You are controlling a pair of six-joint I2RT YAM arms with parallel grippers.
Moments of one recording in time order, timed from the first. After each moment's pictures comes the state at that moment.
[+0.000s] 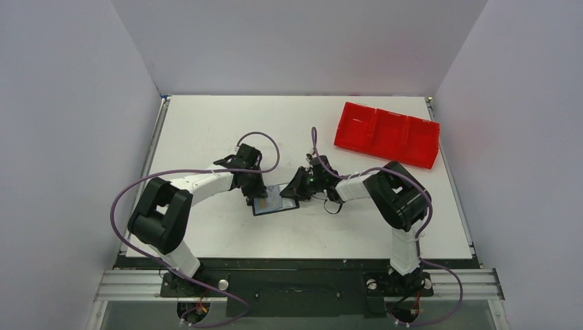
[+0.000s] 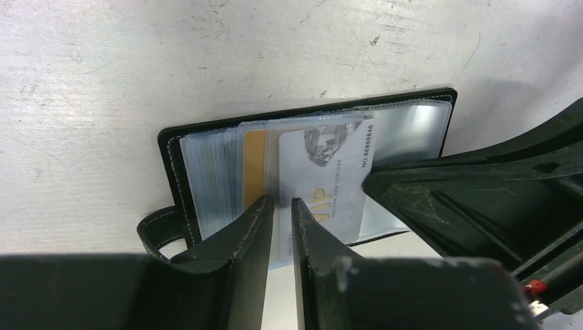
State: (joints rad) left arm -0.50 1.66 0.95 -0.39 0.05 -0.75; right arm 0.64 1.96 0.90 0.37 -0.43 1.06
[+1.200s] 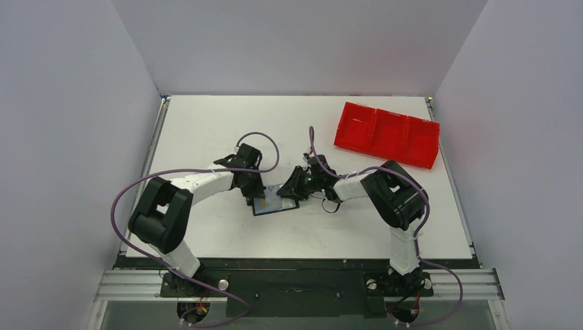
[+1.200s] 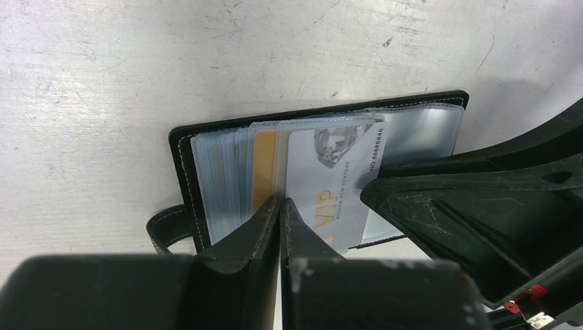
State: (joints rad) left arm -0.50 1.67 0.95 -0.41 0.04 -0.75; right arm 0.65 1.98 0.91 0.40 -0.46 1.06
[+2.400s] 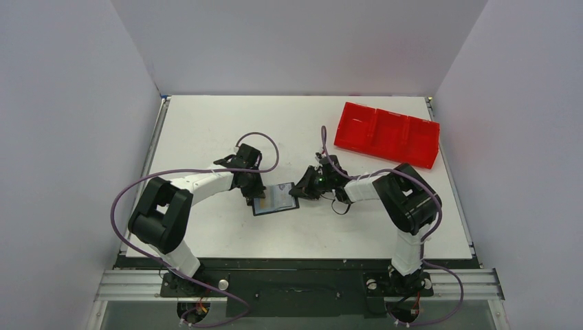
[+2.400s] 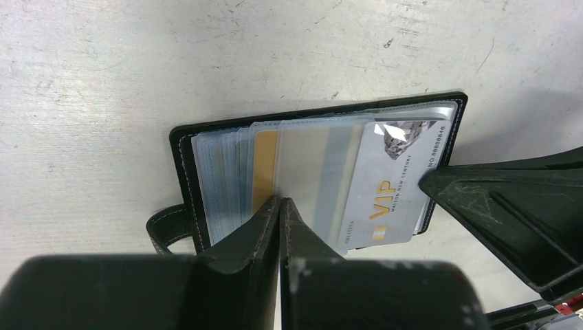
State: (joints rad) left arm -0.49 1.67 0.95 -0.41 0.03 -0.76; right arm 0.58 1.88 0.82 0.37 -0.43 1.01
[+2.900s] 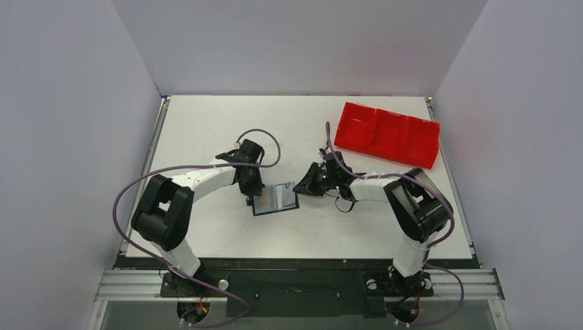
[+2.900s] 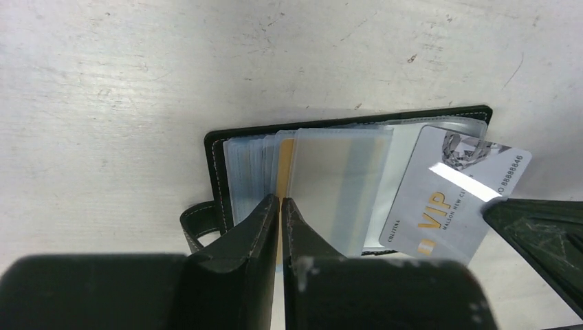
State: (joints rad) left arm -0.50 1.69 1.03 -0.51 -0.04 -0.72; right arm 0.56 1.79 0.82 0.27 -0.41 0.95
